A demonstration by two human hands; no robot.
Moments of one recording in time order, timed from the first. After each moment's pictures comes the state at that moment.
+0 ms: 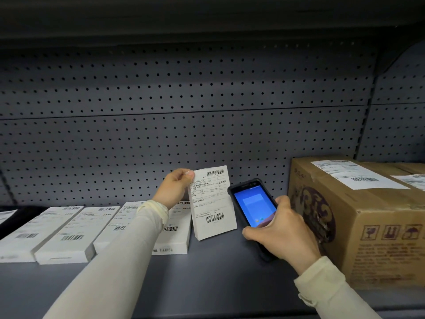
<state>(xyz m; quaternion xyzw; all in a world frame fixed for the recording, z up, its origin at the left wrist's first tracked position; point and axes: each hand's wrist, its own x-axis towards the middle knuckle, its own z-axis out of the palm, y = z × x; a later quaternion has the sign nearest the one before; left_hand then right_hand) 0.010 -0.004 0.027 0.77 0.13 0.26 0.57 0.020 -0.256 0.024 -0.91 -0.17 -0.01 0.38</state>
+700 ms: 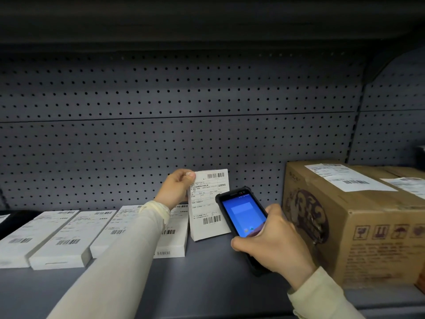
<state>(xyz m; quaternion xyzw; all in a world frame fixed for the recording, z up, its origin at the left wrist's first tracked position) 0.013 -0.009 0.033 0.74 0.13 0.23 0.61 -0.012 -0.254 0.034 -0.90 -0.18 0.01 0.41</state>
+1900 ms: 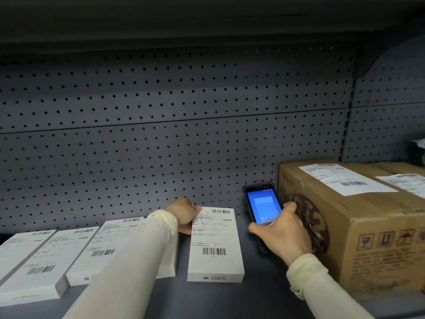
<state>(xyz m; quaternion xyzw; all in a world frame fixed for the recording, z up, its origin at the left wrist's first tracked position) 0.058 -0.019 0.012 0.82 0.26 -0.04 0.50 0.078 -0.248 -0.005 -0.90 -0.05 -0.07 0.42</state>
